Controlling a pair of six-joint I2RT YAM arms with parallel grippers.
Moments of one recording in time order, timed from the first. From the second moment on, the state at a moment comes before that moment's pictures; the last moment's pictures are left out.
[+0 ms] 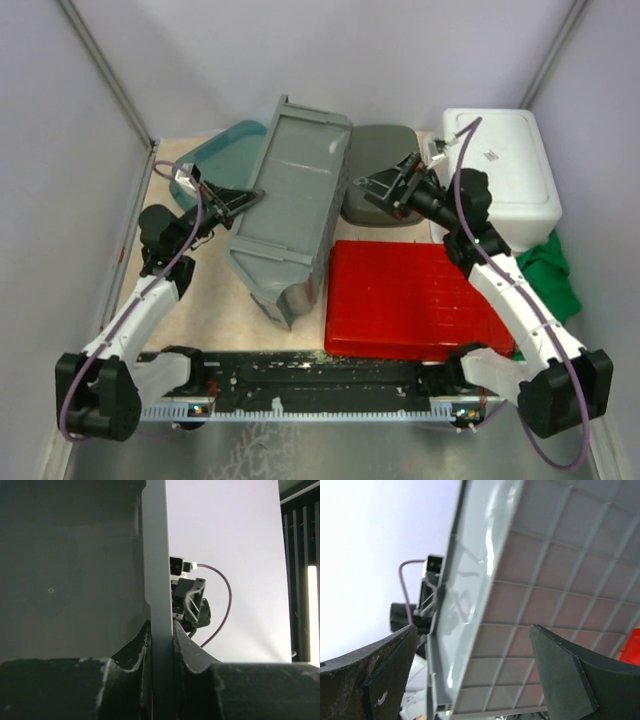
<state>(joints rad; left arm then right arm) -0.16 1.05 0.65 0.66 0.68 -1.63 0.28 1.05 0.93 0.09 -0.56 1.08</state>
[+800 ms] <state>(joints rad) -0.06 1.06 0.55 0.70 0.77 -1.65 0.50 1.29 1.02 0.20 -0.69 1.12</state>
